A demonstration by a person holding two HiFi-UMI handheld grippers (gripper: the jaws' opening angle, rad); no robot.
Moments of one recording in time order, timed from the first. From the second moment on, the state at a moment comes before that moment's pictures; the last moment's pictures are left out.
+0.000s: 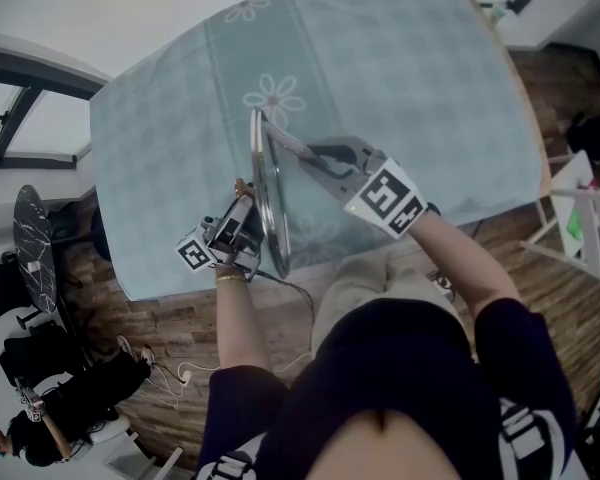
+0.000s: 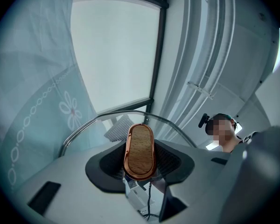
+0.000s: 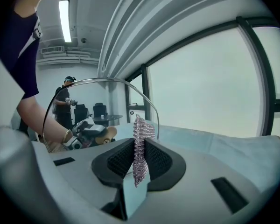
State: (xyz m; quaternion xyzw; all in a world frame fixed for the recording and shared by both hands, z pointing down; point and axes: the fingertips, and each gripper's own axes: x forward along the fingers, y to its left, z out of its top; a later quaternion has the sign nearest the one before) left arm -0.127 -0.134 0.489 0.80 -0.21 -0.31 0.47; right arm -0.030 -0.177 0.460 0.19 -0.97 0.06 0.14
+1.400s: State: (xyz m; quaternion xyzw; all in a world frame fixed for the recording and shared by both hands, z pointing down) left arm -0.134 -0.132 0.495 0.82 -0.20 -0.30 0.46; right arm -0.073 -0.129 0.519 0.13 -0.97 0.12 0.17
